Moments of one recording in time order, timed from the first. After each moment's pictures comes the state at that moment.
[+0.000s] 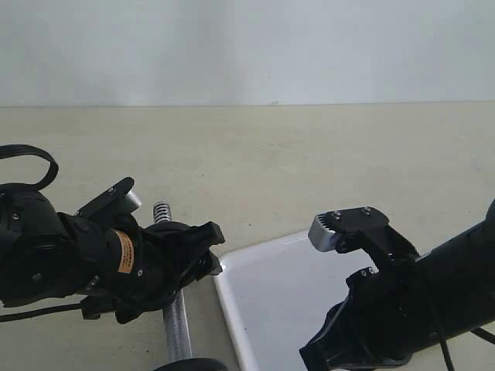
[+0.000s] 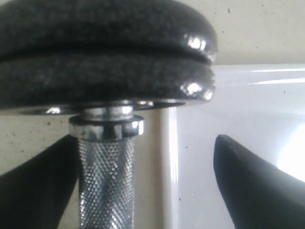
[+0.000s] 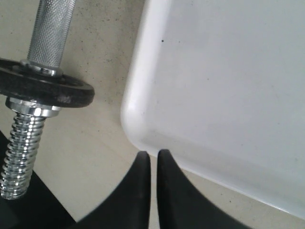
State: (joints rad) left arm -0.71 1.68 -0.65 0.18 0.04 -1.26; right arm 0.57 1.42 -0.52 1.01 0.56 -0.83
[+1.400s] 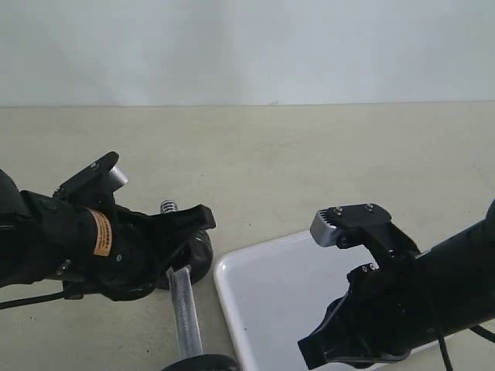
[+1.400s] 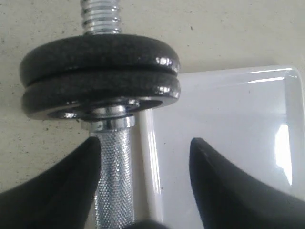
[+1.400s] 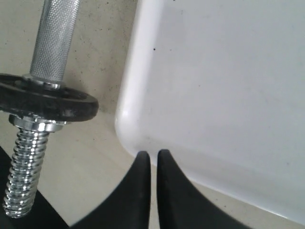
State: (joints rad) left arm -0.71 1.54 -0.65 0.18 0.13 -1.18; right arm 0.57 1.42 -0.52 1.02 0.53 -0.81
